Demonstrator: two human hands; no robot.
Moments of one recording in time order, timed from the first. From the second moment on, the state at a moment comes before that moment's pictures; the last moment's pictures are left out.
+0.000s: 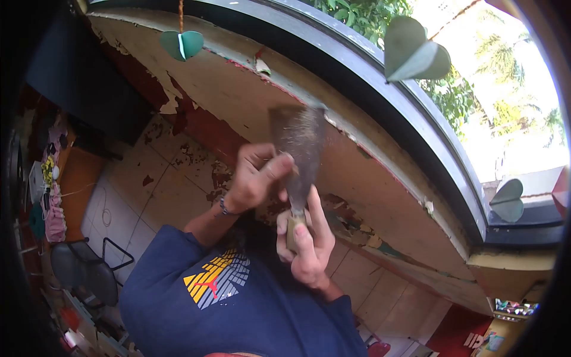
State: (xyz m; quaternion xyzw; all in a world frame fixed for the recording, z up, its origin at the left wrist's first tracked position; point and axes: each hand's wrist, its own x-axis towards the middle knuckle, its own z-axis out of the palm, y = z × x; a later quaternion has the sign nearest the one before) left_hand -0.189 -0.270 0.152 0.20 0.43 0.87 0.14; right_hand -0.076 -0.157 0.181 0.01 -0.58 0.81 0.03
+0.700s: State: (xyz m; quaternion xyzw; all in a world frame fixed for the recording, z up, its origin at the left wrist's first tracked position) left_hand -0.178 -0.251 0.183 0.23 0.42 0.85 0.21; right_hand -0.045 -0.100 0.205 0.08 -0.55 0.83 0.03
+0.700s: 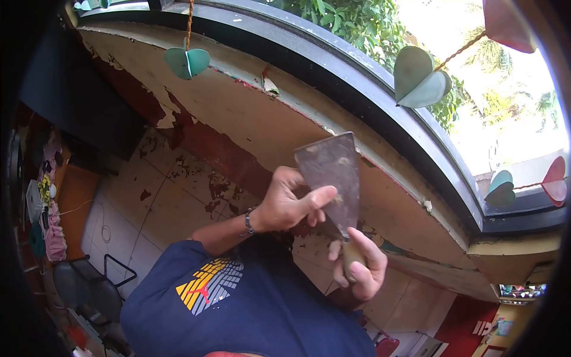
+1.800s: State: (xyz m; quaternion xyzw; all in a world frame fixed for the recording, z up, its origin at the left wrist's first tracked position) left_hand -0.183 -0.233 0.200 0.21 0.25 0.90 0.28; right_hand -0.070 -0.105 0.247 0.05 -0.64 0.63 0.43
